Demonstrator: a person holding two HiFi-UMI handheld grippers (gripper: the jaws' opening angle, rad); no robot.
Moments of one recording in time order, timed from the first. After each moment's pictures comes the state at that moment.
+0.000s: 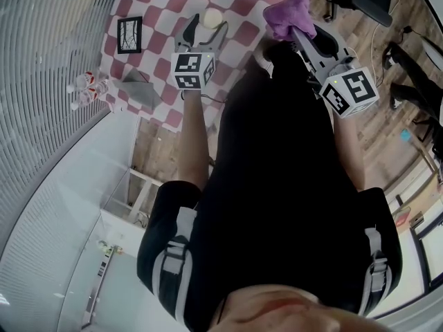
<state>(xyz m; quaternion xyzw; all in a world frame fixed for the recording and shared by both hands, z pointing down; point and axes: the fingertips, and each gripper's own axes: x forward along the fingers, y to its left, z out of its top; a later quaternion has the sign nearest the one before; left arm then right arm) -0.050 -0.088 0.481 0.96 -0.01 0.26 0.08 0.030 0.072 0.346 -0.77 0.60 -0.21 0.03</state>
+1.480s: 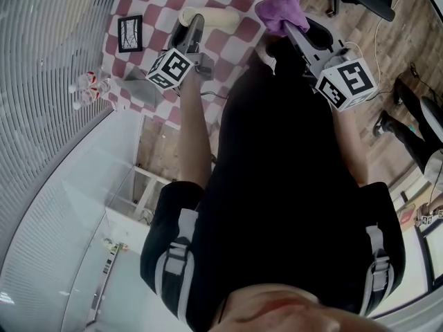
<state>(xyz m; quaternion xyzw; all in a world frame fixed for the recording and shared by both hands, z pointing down) -0.078 -0.140 0.481 0.90 -0.12 0.14 0.41 0.023 0.061 0.347 -0.76 0.61 -0.21 0.05</state>
